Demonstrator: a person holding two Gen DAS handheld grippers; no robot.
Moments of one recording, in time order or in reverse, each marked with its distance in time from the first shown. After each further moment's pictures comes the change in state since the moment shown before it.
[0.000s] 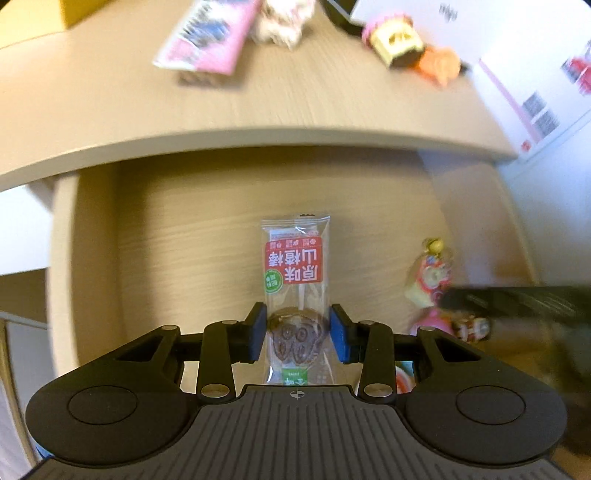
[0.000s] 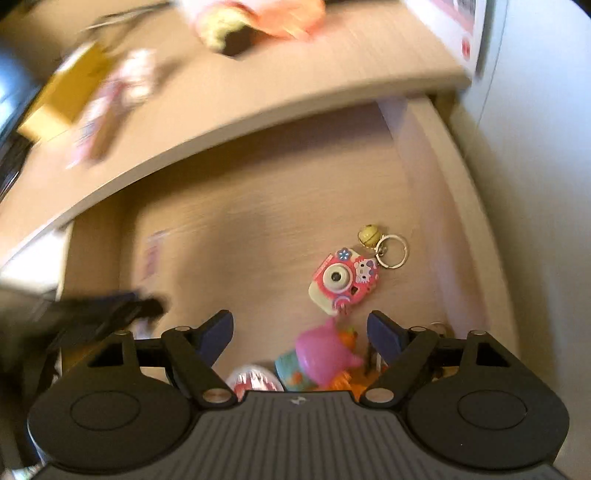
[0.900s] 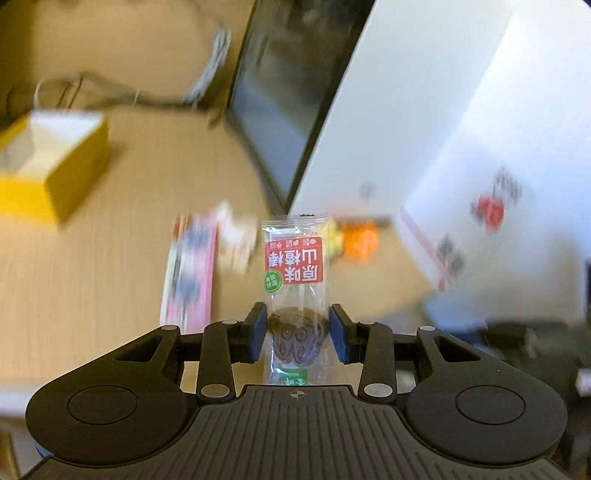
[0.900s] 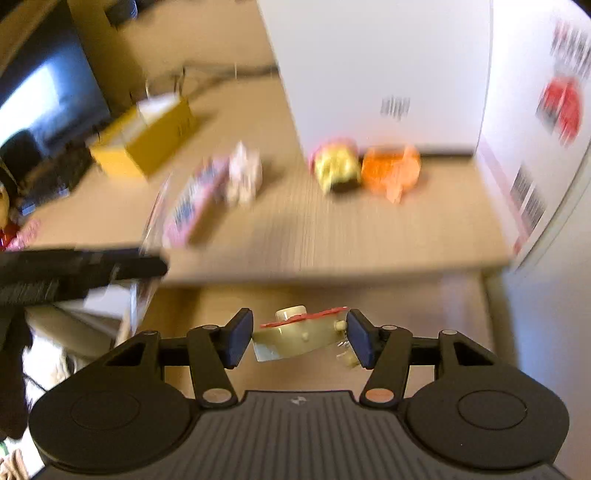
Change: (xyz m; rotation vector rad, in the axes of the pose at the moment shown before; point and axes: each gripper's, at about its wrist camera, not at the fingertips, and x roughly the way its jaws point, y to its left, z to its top) left arm -0.088 -0.034 0.090 0.135 -0.373 -0.110; right arm -0.082 0.066 0.056 -0.249 -0.305 0.062
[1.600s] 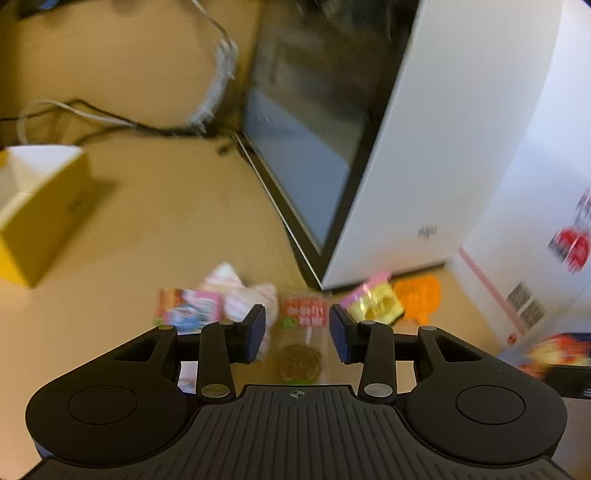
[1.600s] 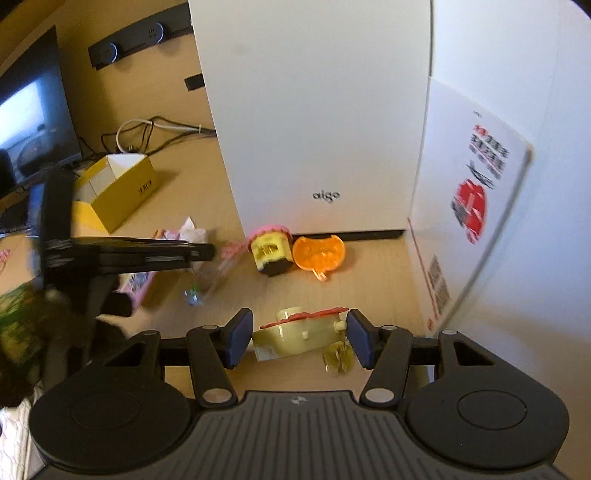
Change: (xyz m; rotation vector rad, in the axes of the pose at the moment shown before) left arm 0.074 0.015 0.018 0.016 -0.091 0.103; right arm -0.043 -0.024 0.020 -0.028 -0.142 -0.121
